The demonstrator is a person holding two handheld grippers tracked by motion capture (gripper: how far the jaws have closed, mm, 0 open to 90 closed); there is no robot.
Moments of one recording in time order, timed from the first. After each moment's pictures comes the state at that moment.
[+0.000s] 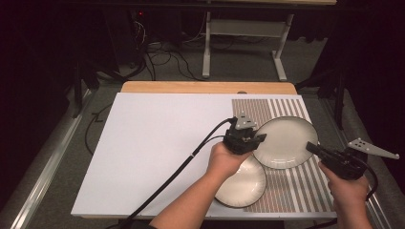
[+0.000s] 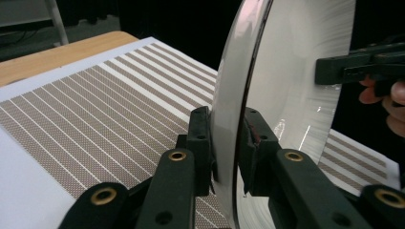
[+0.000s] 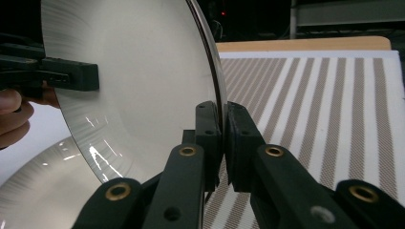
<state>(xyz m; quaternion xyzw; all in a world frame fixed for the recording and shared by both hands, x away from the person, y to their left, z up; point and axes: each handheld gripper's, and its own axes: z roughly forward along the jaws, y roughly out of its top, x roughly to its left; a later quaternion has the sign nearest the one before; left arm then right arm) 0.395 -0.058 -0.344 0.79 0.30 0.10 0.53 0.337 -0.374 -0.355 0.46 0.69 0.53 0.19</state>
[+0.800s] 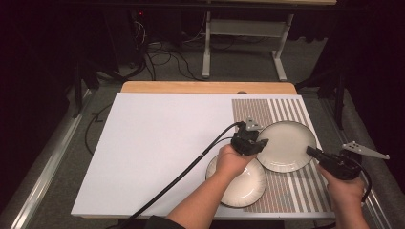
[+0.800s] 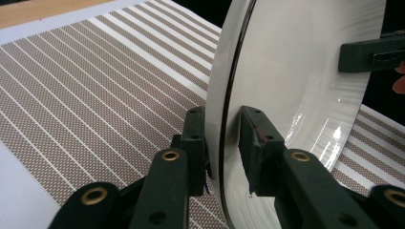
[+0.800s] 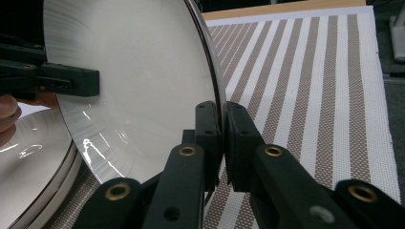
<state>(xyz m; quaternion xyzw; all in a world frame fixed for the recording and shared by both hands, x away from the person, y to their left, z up) 0.417 -0.083 -0.383 0.81 0.33 0.08 0.49 0.351 -0.387 -0.387 0.50 0.69 0.49 0.19</state>
